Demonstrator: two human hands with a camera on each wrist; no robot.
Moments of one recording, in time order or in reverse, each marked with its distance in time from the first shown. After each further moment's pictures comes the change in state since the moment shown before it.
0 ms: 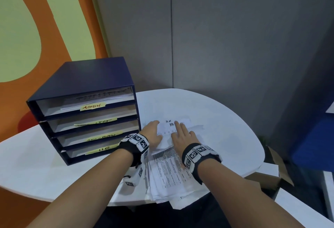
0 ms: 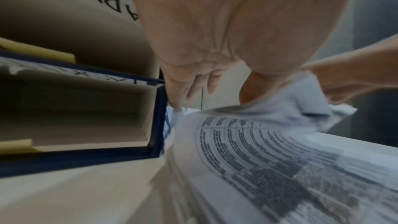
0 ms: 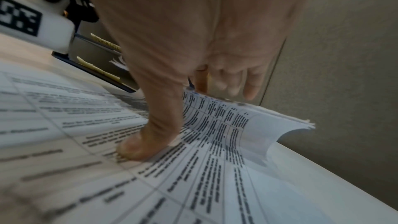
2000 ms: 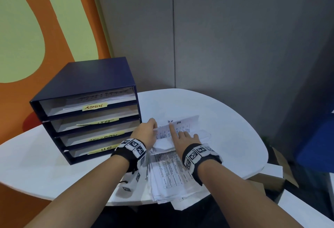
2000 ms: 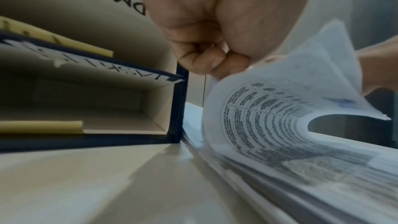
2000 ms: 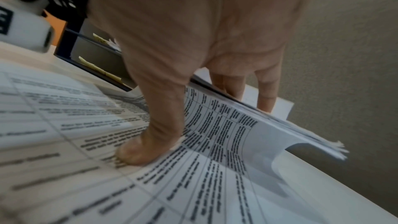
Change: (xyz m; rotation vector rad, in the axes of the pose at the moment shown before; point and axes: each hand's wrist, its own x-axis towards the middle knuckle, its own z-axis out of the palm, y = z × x) left_hand -0.022 -0.004 -0.014 0.138 0.216 0.005; right_hand 0.005 -0.002 0.005 0.086 -0.012 0.034
